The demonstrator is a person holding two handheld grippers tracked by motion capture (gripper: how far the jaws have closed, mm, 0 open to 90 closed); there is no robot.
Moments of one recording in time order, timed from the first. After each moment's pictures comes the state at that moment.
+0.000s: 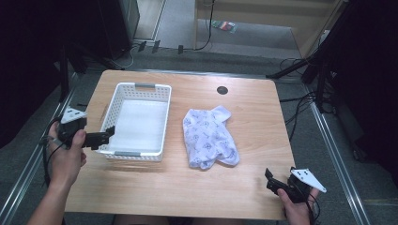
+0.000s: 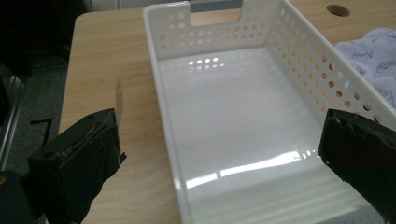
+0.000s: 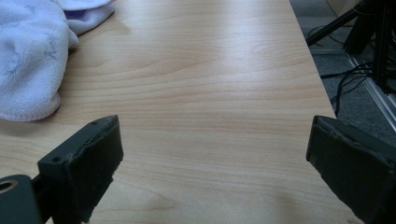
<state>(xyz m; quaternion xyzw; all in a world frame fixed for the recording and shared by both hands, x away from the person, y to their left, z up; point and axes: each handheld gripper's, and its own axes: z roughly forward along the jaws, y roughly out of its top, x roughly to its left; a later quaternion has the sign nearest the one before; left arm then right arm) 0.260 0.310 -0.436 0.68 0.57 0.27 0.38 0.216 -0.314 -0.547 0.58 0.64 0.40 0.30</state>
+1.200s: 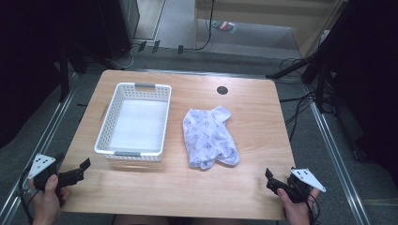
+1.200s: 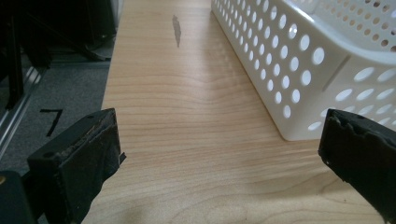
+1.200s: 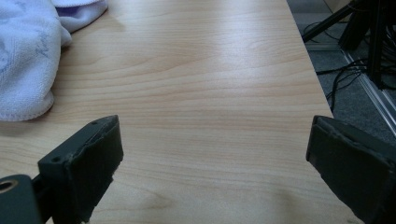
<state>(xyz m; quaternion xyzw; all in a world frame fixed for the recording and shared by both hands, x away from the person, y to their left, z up) 0.192 0.377 -0.548 0.62 0.58 0.30 0.43 0.217 -0.314 -0.547 0.59 0.64 0.40 0.30</state>
